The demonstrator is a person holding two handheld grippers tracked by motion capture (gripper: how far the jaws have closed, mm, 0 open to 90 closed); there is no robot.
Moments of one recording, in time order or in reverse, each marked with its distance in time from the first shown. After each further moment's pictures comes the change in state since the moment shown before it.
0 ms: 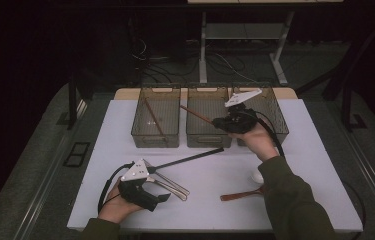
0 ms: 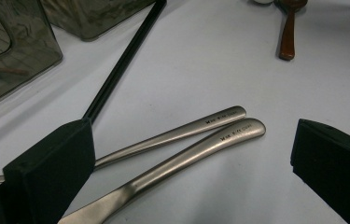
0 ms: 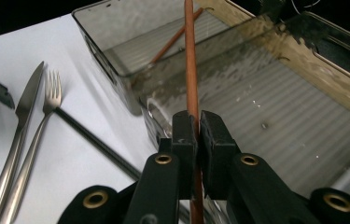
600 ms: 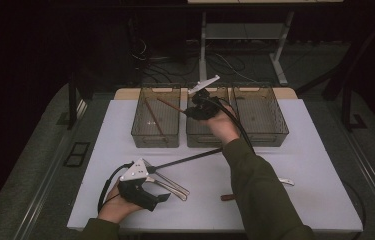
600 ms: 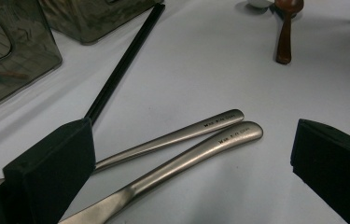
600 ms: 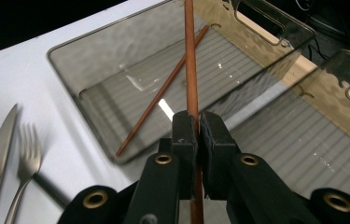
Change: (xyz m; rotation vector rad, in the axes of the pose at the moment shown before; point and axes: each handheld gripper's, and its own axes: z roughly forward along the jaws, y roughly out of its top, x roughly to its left) left arm 0.001 0.001 -0.001 -0.013 -0.008 0.010; right arm 0.019 0.066 0.074 0.064 -0.039 0.023
